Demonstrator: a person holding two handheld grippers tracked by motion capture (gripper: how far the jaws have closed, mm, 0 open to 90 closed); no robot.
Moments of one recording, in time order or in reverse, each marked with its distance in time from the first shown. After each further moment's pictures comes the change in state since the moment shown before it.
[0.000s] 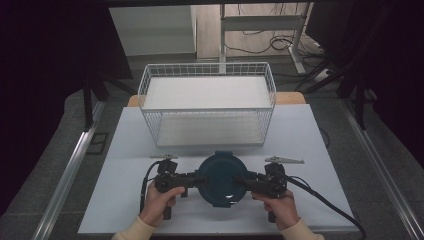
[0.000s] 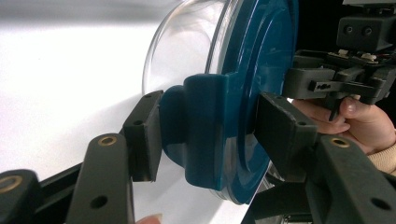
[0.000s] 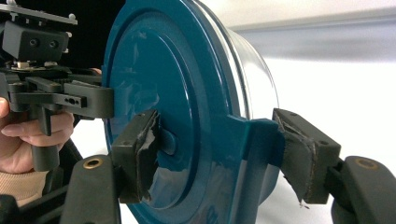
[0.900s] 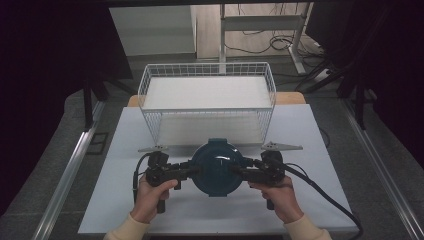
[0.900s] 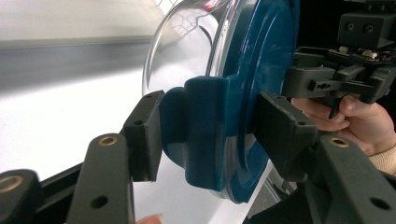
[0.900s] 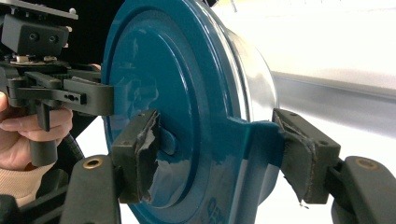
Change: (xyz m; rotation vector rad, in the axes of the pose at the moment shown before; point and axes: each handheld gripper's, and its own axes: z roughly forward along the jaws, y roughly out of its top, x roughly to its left) left arm -0.019 0.020 -0.029 -0.088 0.027 0.069; right arm 0.026 0.039 -0.005 -0.032 0.020 -0.133
